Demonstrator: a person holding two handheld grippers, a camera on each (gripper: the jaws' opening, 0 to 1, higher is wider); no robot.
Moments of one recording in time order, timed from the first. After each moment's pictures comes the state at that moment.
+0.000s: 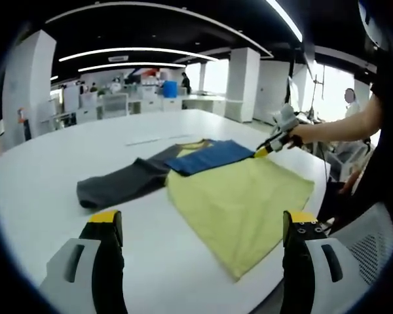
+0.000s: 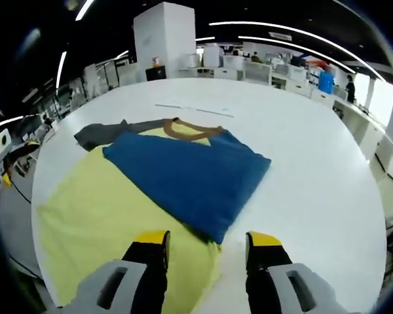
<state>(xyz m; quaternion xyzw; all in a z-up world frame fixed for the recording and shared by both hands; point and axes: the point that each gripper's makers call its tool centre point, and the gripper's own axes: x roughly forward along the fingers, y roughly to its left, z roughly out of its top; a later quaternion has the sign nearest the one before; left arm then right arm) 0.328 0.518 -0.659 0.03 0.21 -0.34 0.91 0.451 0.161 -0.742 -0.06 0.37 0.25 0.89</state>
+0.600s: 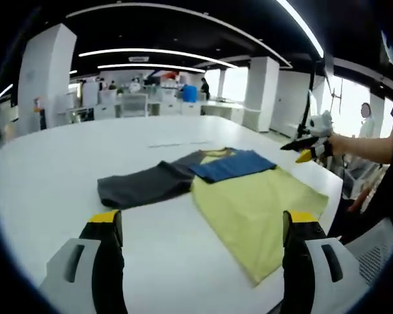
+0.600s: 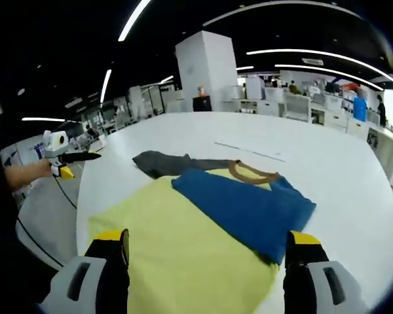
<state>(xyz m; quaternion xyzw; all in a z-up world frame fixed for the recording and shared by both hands) 0.355 0.558 -0.651 0.00 0.20 -0.28 0.94 0.403 0.222 -0.671 -0.04 0.28 0.37 0.88</state>
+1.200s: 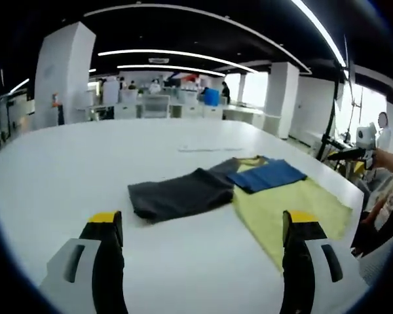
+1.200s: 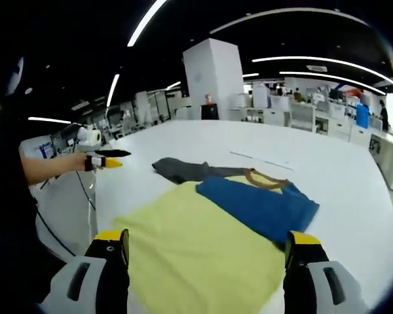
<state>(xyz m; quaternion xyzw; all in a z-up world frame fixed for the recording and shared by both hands) 0.419 0.616 -0.661 -0.02 0.21 -0.20 0.96 0.345 0.241 -0.633 -0.03 0.25 0.38 0.89</state>
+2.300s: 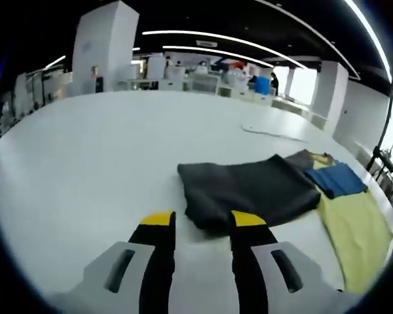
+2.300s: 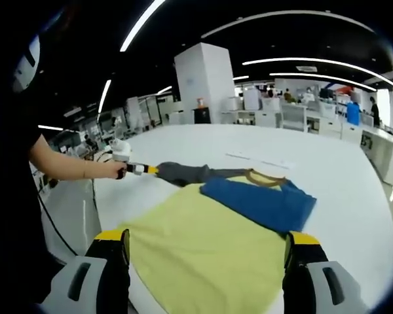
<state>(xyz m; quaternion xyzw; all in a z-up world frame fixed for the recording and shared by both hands) 0.498 0.663 -0.745 -0.05 0.28 -0.07 0.96 0.329 0.243 -0.628 -0.02 0.25 0.35 0.90</state>
